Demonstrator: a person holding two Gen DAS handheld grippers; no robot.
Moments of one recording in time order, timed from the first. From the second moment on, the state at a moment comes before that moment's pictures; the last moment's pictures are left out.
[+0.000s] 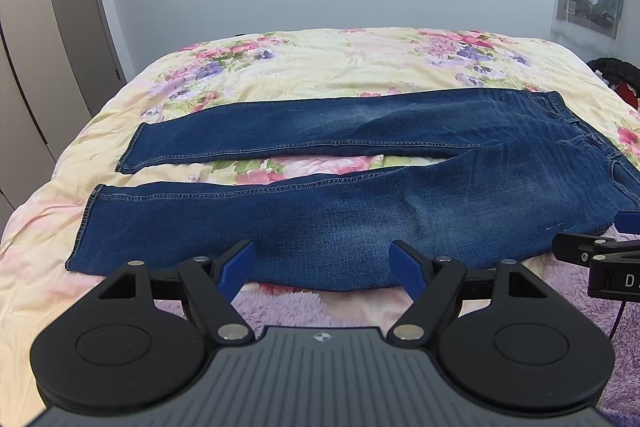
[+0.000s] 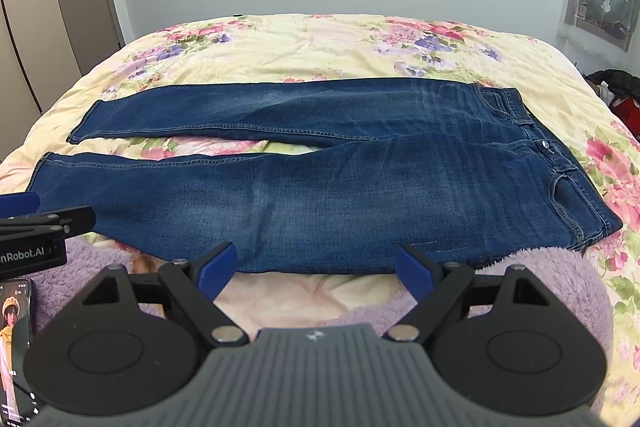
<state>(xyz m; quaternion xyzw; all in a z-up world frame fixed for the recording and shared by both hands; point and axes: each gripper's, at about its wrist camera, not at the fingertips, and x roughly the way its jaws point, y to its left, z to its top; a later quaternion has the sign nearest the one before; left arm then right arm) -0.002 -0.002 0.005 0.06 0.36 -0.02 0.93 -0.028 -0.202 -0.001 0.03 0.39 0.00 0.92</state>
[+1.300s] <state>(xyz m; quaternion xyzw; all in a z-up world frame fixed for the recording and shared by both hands) -0.004 -0.004 0.006 0.06 0.36 -0.03 0.93 -0.030 -0.202 -0.002 0.03 0.39 0.00 0.92</state>
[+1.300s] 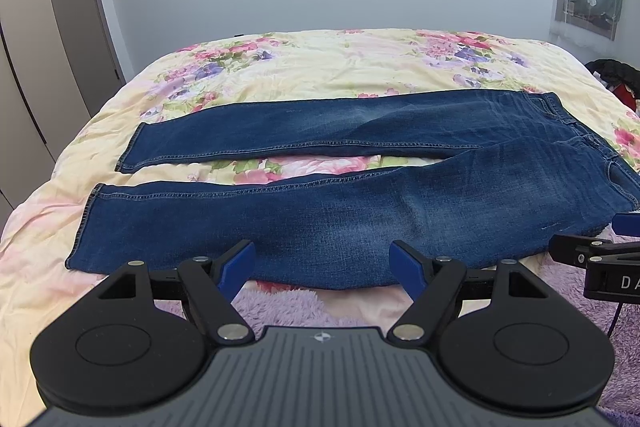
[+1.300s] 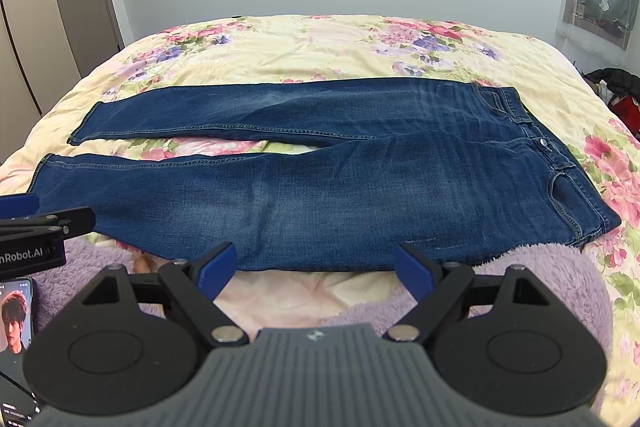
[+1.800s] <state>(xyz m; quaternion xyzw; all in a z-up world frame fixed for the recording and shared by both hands) -0.006 -0.005 0.006 0.06 0.36 -0.03 0.93 -0.030 -0.202 -0.002 0.03 0.39 0.00 0.92</state>
